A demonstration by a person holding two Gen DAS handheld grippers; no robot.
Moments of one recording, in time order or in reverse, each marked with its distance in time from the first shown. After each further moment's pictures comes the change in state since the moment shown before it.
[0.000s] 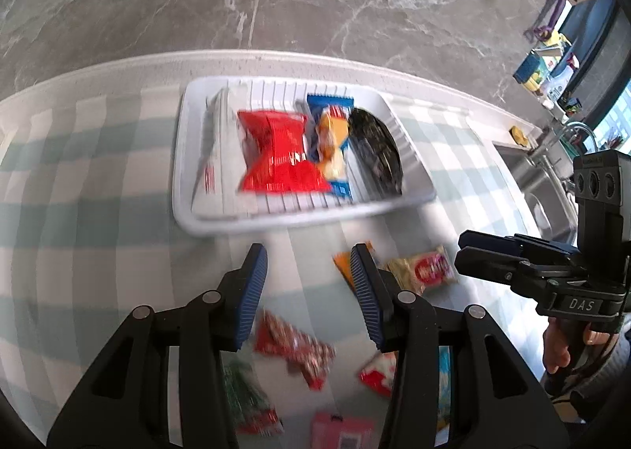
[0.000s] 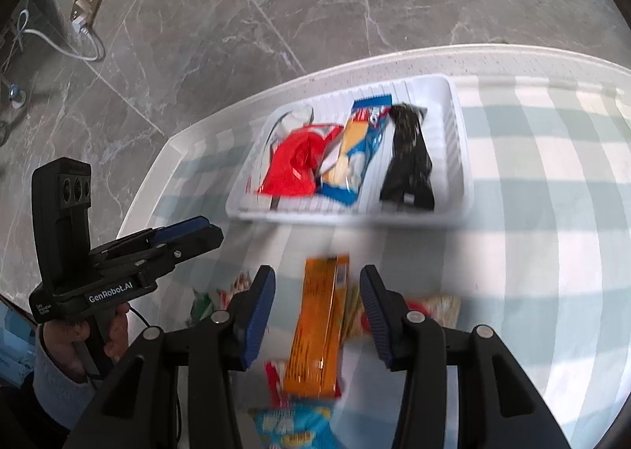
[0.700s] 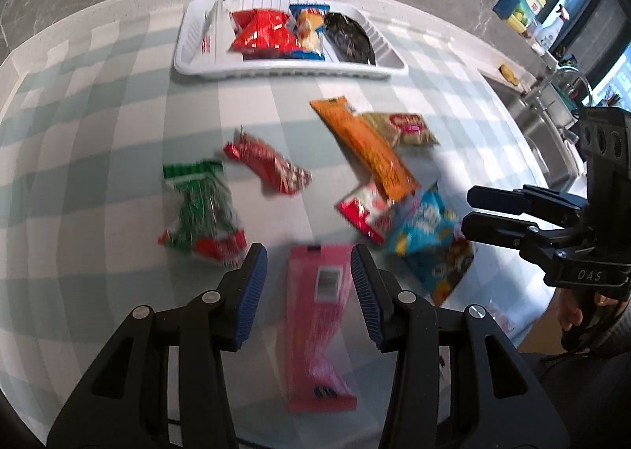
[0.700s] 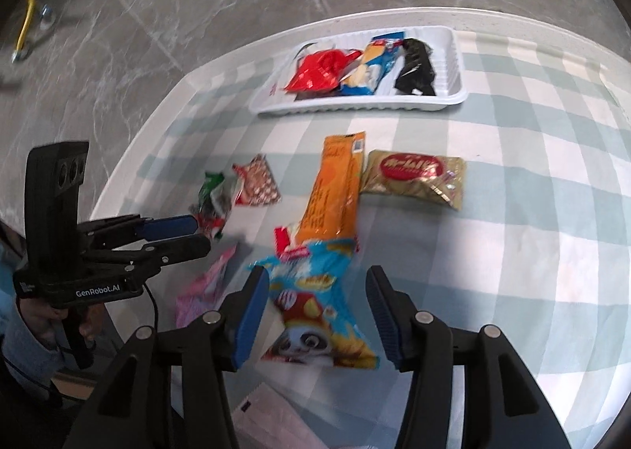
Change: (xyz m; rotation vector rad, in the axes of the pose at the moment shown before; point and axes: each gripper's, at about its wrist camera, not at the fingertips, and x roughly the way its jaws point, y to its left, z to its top) left arm -0.031 -0.020 -0.126 0.045 0.143 0.015; right arm -0.021 0.025 -0.102 -0.122 0.084 -0.043
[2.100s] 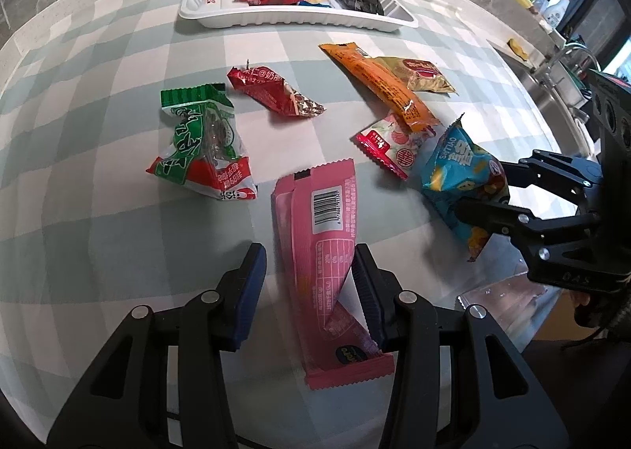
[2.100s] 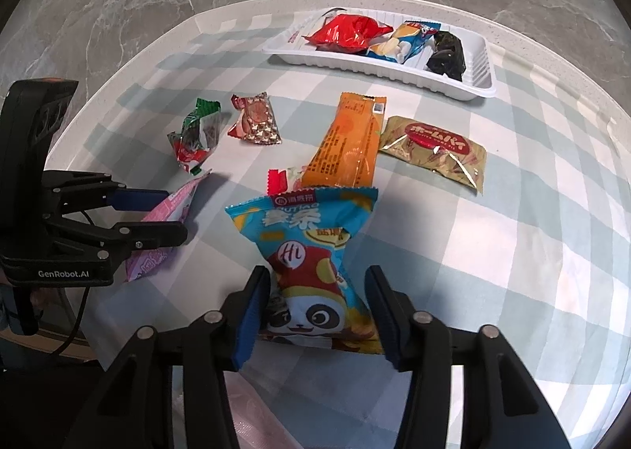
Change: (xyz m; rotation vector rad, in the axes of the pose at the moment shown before) left arm 0.027 0.007 -0.032 0.030 0.055 0.035; right arm 0.034 0.023 -0.025 -0.197 0.067 -0.152
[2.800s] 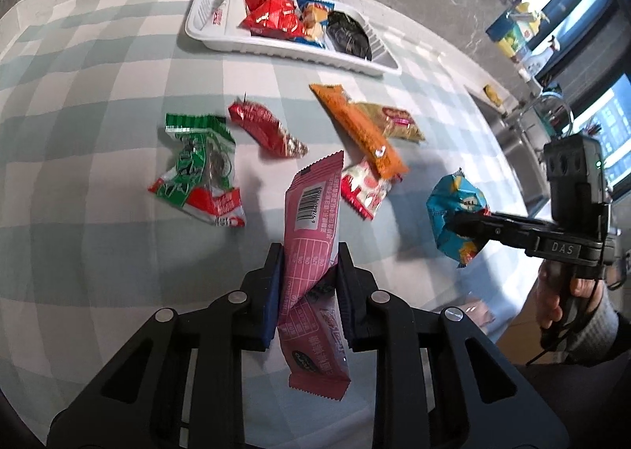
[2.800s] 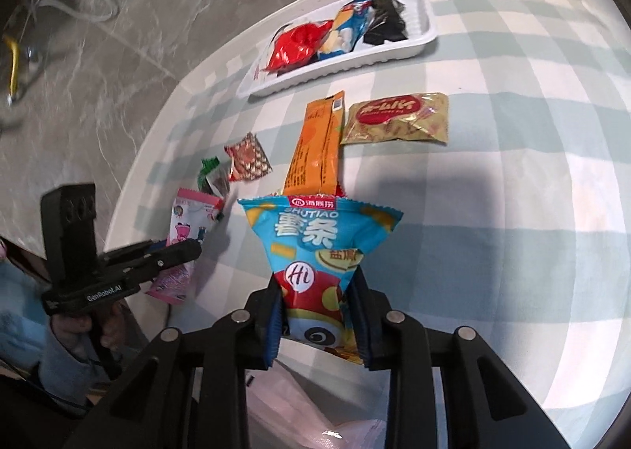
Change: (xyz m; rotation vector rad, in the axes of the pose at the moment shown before) left arm -0.025 0.017 0.013 -0.114 -0.089 -0.172; right arm -0.021 -0.060 -0.012 0.377 -0.026 0.287
